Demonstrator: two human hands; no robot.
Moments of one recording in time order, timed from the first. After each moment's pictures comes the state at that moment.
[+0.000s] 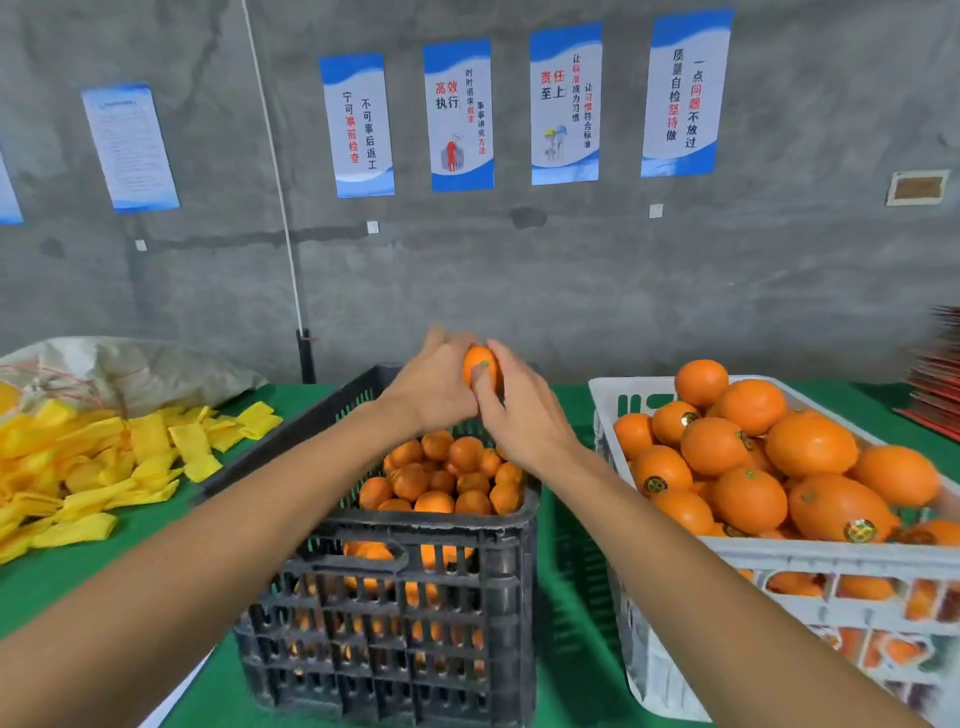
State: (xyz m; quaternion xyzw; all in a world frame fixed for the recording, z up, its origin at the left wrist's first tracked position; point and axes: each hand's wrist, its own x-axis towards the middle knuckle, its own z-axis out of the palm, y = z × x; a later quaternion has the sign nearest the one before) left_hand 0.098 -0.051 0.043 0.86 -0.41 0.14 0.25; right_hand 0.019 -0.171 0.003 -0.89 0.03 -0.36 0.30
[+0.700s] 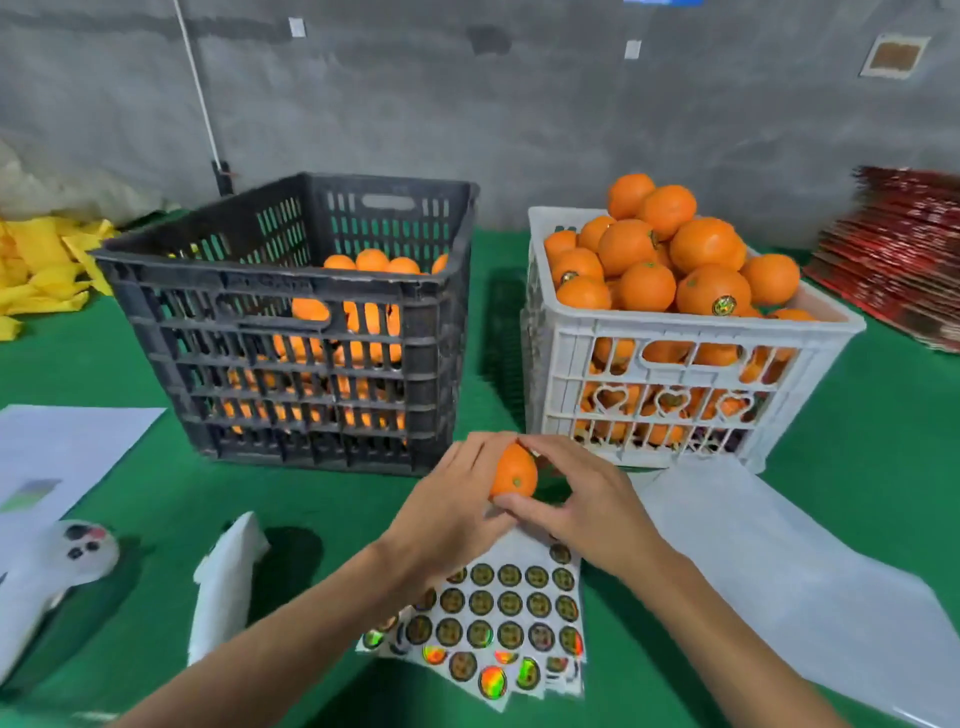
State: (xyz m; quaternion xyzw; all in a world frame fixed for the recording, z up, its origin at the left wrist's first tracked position) left_hand -0.115 -0.029 -0.226 0.79 -0.52 0.05 0.31; right_hand -0.226 -0.191 -0.210 -0.93 0.04 -0.25 0.25
